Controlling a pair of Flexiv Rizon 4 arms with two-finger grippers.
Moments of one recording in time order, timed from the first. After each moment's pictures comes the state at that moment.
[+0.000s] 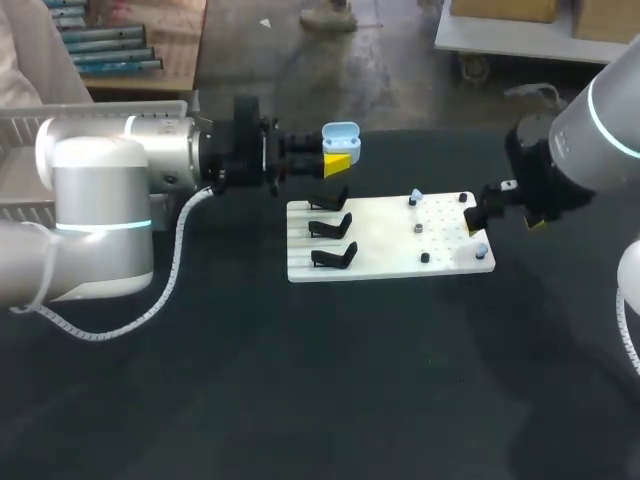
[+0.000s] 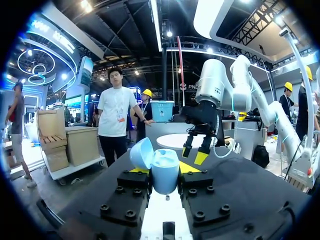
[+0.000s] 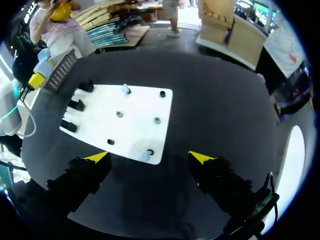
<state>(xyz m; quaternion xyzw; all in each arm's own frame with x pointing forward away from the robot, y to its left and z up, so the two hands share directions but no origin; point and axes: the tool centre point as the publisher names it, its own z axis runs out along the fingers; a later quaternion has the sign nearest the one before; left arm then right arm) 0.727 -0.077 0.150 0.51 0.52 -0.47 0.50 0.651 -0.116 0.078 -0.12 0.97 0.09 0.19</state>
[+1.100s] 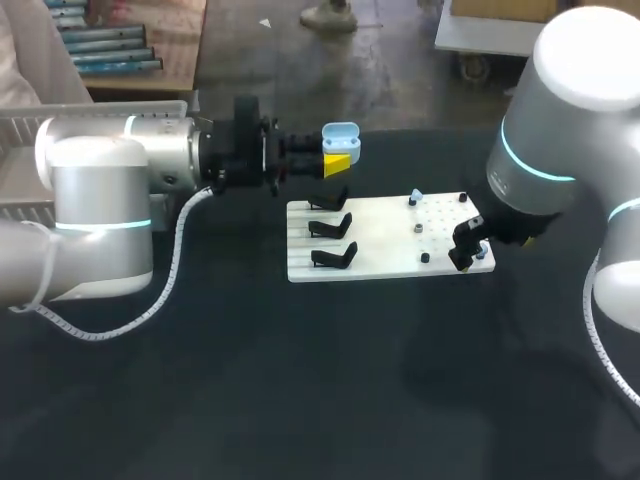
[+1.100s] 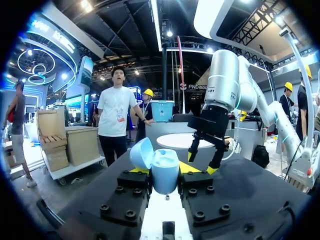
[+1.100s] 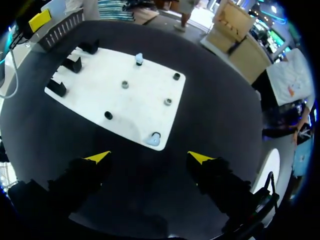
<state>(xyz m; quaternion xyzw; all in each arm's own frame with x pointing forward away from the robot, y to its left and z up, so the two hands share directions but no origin) 0.727 -0.077 0.150 0.51 0.52 -0.47 0.50 0.629 -0.105 0.054 -0.22 0.97 -0.04 0.14</state>
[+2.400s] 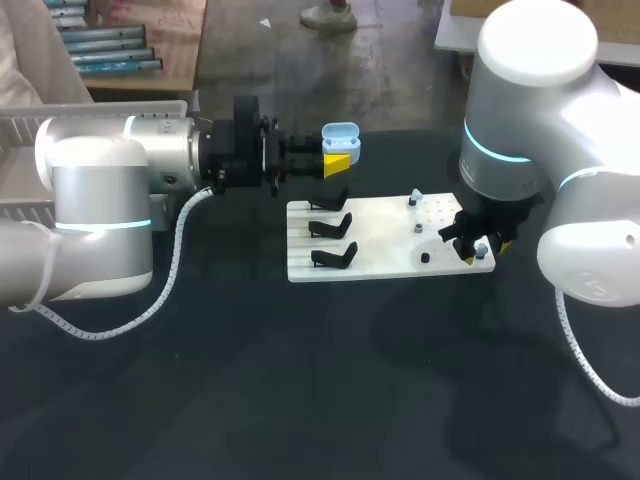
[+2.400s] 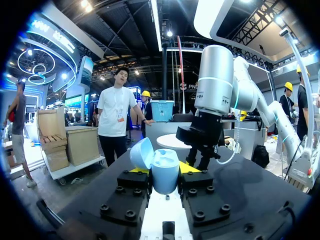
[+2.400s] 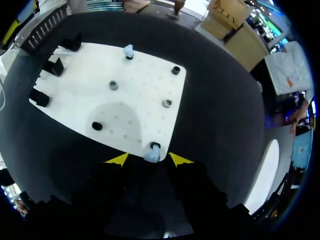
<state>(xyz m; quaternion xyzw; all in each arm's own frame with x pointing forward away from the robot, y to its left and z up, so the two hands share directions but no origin) 0.727 -0.076 0.150 0.51 0.52 -0.47 0.50 0.646 -0.101 0.034 -0.18 0.98 -0.06 0.10</state>
